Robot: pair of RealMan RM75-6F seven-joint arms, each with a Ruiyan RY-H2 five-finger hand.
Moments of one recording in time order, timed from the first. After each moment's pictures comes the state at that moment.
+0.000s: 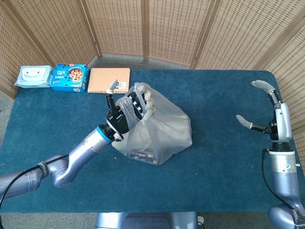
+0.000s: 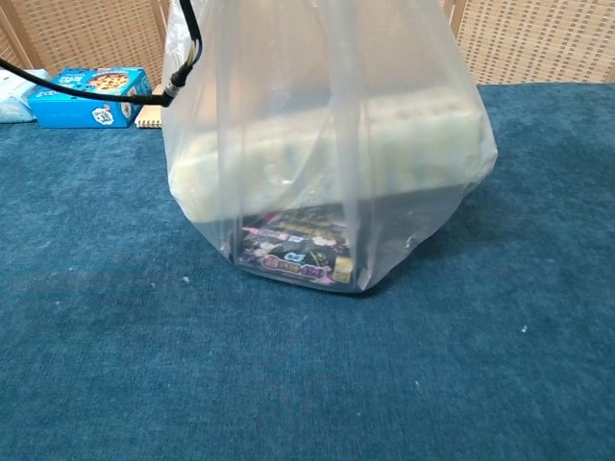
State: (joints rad) left arm -0.93 -1.38 -0.42 -1.63 1.52 0.96 -2.36; right arm 0.35 -1.10 0.43 -1.77 -1.29 1.37 0.61
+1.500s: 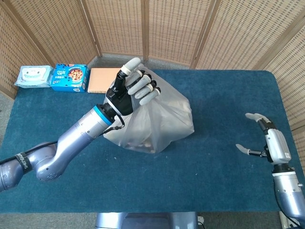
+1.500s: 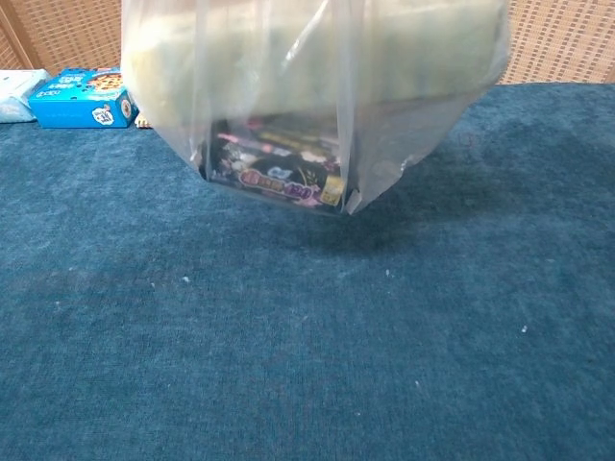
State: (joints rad) left arm -1.00 -1.13 -0.72 -1.84 1.12 0.66 -2.04; right arm 0.26 -1.07 0.19 -1.69 -1.42 1.33 0.44
